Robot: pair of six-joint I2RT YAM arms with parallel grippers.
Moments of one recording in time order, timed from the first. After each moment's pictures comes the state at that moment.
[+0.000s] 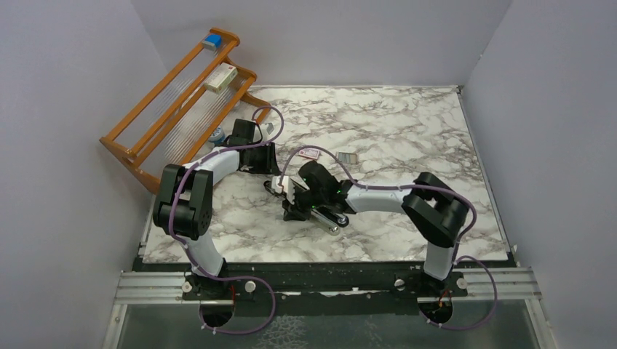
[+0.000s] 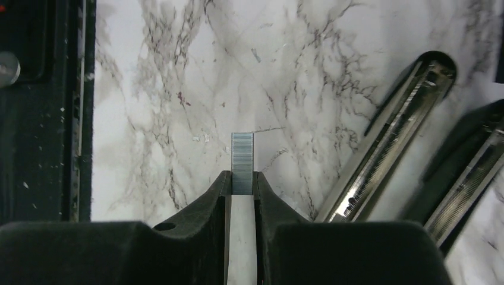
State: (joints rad) left arm -0.20 1.75 1.05 -0.28 0.38 -0.15; right arm 0.97 1.89 1.08 0.10 -0.53 -0.34
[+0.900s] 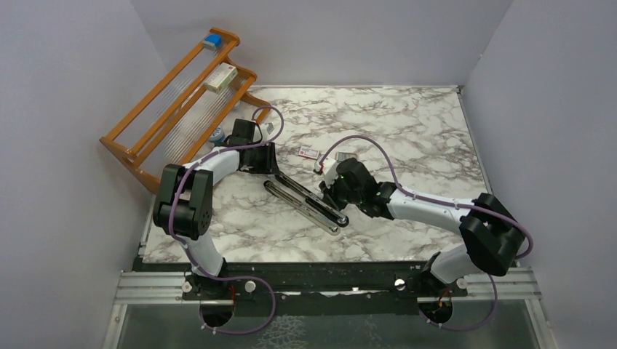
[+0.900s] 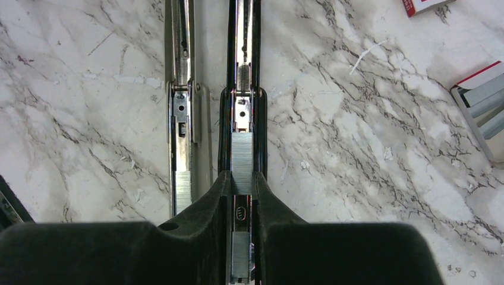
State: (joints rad) left arm -0.20 1.75 1.05 -0.28 0.38 -0.15; right arm 0.85 1.47 0.81 -0.01 -0.08 -0.08
